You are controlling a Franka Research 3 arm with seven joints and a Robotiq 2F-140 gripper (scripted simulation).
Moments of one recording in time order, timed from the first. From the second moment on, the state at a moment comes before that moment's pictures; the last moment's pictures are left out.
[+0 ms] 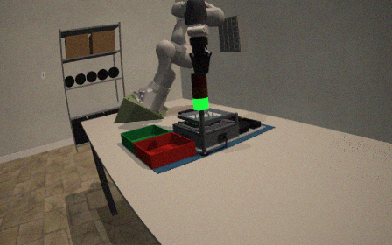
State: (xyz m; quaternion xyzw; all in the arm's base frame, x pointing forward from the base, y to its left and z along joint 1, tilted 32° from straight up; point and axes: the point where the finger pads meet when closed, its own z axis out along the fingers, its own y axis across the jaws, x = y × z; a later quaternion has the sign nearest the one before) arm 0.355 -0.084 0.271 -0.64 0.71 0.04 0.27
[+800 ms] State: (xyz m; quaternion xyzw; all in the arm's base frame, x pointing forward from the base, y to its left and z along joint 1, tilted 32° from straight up) arm 0.374 -0.069 0.235 -0.64 0.72 0.04 0.27
